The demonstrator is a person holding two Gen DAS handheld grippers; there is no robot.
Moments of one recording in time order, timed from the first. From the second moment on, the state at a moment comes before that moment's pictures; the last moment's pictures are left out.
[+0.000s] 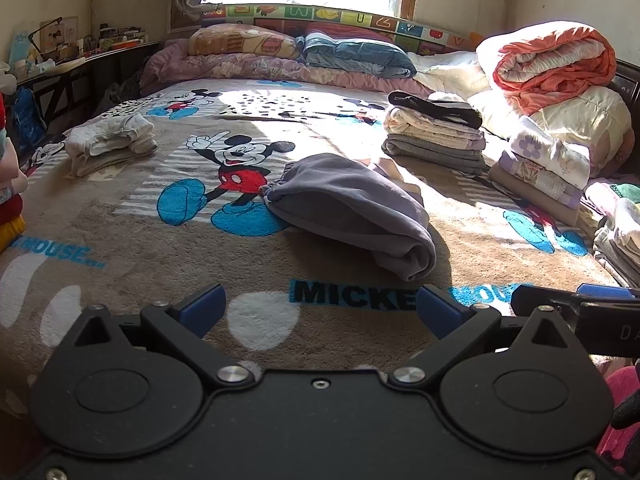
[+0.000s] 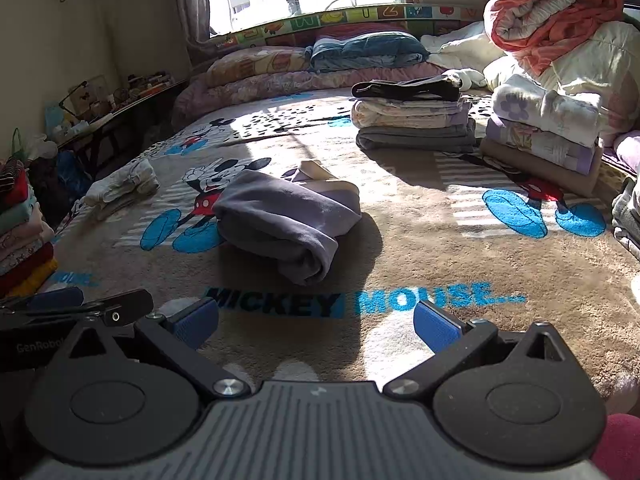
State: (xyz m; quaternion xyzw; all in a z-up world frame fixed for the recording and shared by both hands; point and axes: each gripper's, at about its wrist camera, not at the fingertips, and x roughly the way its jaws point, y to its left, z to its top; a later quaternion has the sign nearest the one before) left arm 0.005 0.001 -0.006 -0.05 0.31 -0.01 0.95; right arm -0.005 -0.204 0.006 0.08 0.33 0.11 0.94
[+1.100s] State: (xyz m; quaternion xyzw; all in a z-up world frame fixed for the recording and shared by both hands) left arm 0.086 0.052 -0.036 -0.10 0.36 -0.02 0.93; right arm 0.050 -0.178 -0.010 0.04 0.30 0.17 0.94
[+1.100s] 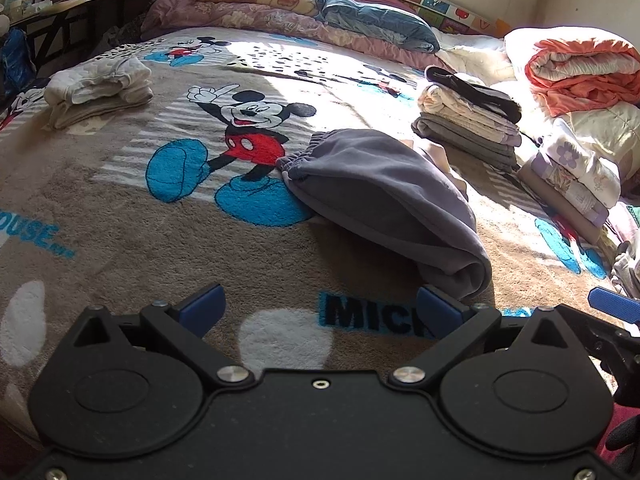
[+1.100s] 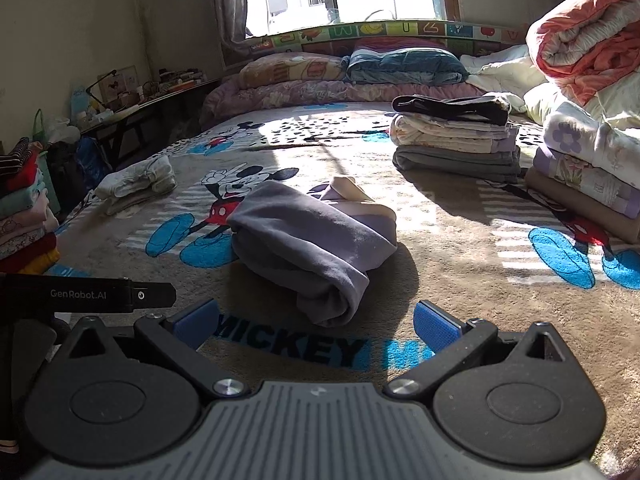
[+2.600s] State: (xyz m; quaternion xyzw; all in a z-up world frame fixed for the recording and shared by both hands) left arm 0.185 0.139 -0.079 -0.16 0.37 -0.05 0.91; right arm 0.198 -0.078 -0.008 -0.10 0.29 0.24 0.92
